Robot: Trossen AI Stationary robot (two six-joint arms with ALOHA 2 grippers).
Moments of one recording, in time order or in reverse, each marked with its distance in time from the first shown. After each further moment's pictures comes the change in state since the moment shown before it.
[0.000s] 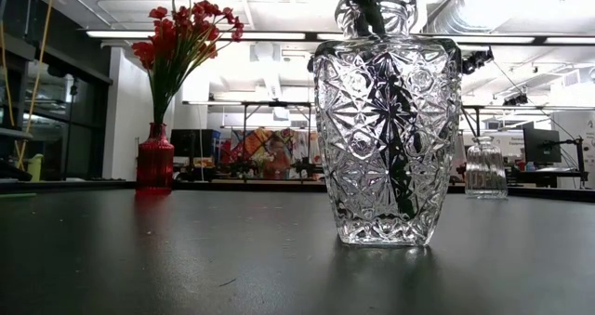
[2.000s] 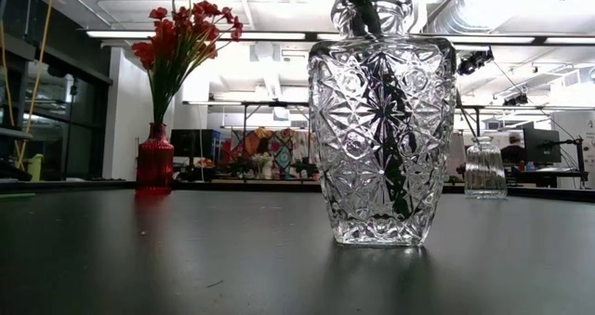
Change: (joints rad) left arm 0.000 0.000 0.000 -0.037 -0.012 -0.001; right arm 0.231 0.378 0.103 0.170 0.141 -0.283
